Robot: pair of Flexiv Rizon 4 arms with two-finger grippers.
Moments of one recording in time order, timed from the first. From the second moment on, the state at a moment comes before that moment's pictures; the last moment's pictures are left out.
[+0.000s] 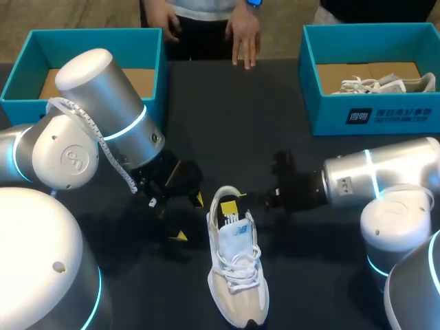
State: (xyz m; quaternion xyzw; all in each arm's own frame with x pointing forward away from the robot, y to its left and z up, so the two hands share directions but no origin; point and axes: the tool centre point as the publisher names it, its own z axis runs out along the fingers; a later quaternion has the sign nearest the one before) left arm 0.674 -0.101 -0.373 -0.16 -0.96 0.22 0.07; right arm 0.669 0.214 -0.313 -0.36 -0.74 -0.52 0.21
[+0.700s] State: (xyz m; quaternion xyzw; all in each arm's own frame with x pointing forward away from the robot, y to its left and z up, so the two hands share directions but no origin) left arm 0.674 -0.101 -0.373 -0.16 -0.96 0.22 0.07; right arm 0.665 0.186 -0.280 -0.40 -0.77 -0.48 0.12
